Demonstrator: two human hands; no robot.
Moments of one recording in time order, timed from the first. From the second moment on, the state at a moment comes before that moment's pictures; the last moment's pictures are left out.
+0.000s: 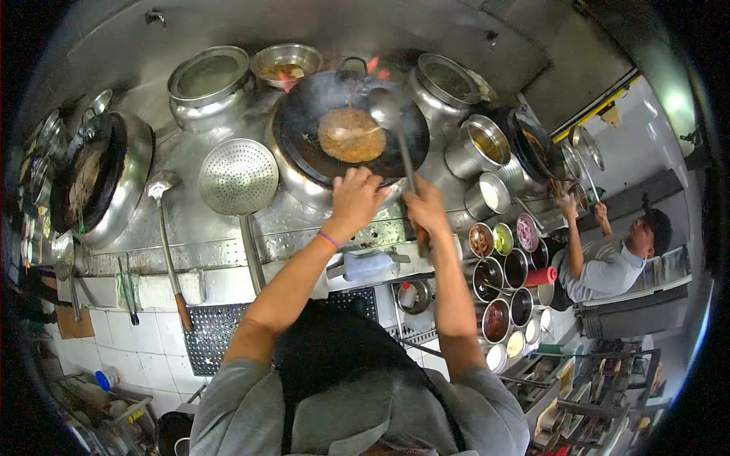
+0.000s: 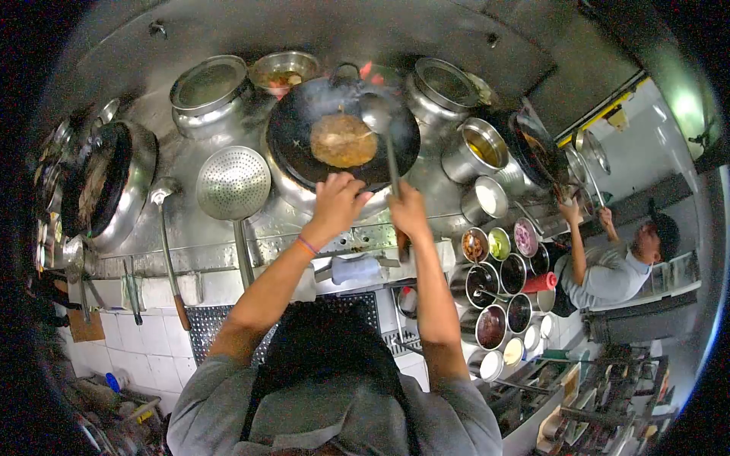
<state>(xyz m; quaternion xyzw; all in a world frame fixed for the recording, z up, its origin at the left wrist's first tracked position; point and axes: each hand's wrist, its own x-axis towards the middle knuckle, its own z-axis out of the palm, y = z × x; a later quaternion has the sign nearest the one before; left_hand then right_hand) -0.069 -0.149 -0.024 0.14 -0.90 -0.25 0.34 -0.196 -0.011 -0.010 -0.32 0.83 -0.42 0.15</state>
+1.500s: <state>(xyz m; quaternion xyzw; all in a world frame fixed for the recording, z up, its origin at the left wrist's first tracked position) -0.090 -0.163 -0.055 0.15 -0.89 -0.30 0.32 -0.199 0.038 0.064 -0.47 0.88 -0.04 0.06</state>
